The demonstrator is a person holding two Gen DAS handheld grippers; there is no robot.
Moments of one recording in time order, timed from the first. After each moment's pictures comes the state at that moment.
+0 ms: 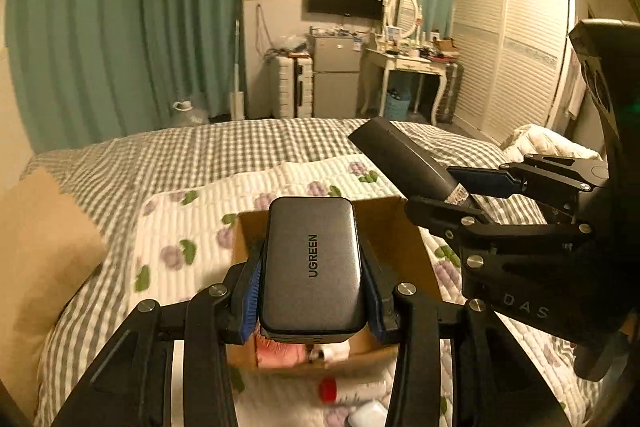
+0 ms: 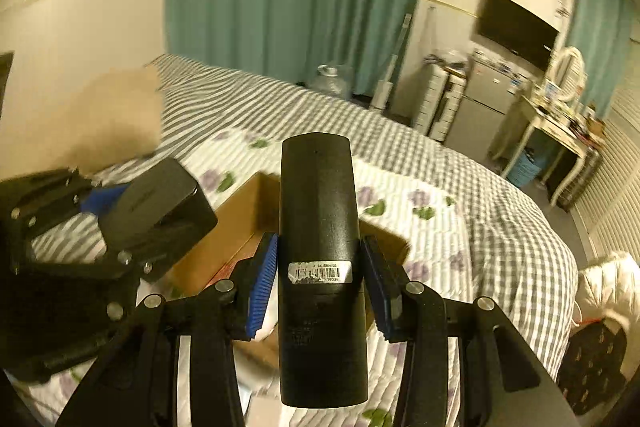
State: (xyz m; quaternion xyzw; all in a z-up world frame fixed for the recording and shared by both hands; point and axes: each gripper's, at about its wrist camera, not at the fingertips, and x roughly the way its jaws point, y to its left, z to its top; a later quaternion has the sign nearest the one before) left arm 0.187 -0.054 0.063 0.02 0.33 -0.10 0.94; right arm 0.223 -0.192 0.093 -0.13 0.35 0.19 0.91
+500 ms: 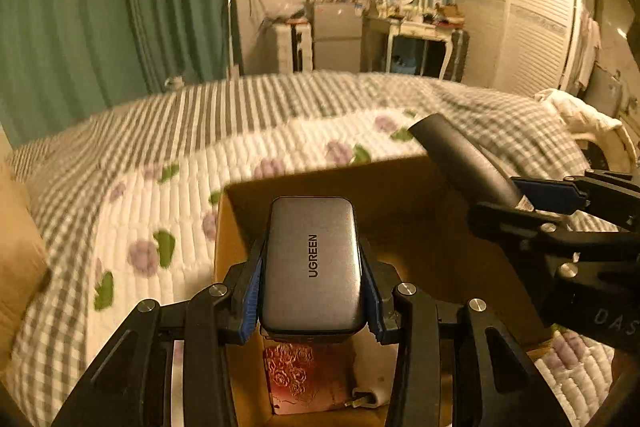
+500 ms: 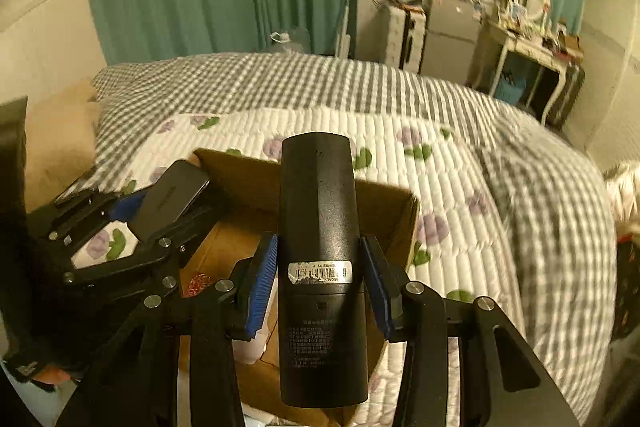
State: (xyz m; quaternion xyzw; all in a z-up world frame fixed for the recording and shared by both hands) left arm 0.264 -0.046 -0.036 0.05 0.37 -0.09 0.92; right arm 0.273 -0.206 0.016 -0.04 0.42 0.13 0.90
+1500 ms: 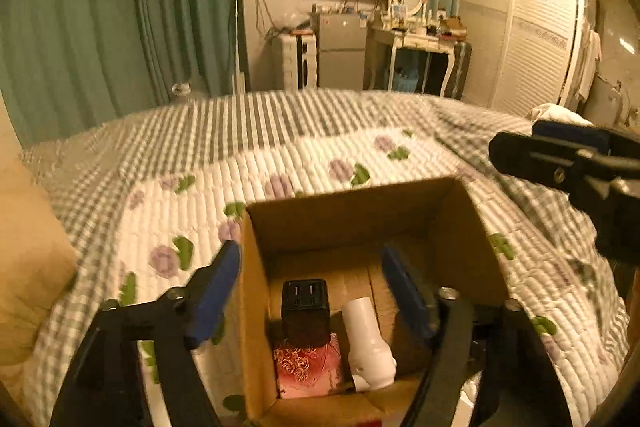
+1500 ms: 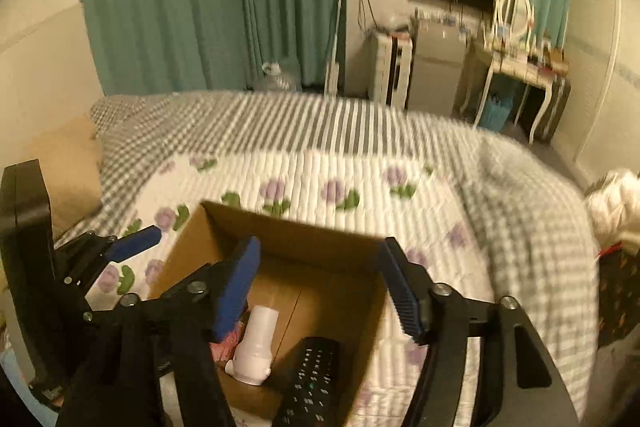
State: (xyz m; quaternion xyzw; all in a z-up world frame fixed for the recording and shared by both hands) left arm 0.233 -0.036 0.013 0.04 0.35 -0.09 0.93; right arm 0.248 -0.209 0.094 -0.05 0.35 0.12 0.93
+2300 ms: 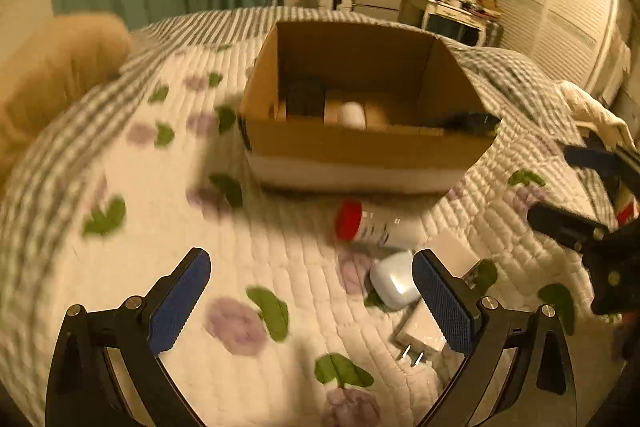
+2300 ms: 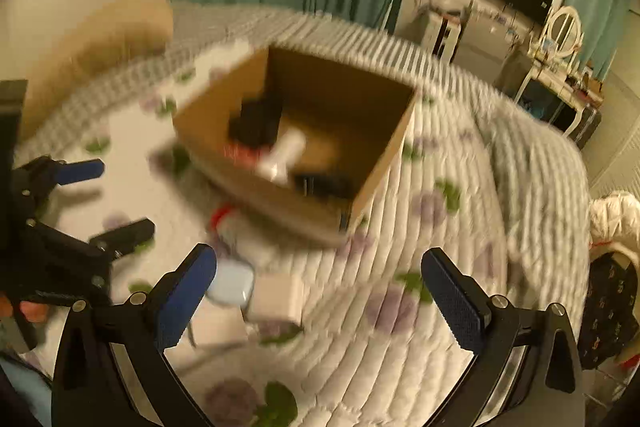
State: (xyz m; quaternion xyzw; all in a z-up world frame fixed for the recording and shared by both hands) left arm 0.075 -0.036 -0.082 -0.01 0.43 -0.02 0.90; right arm 0.106 -0.249 -0.020 -0.15 0.43 0.18 0.87
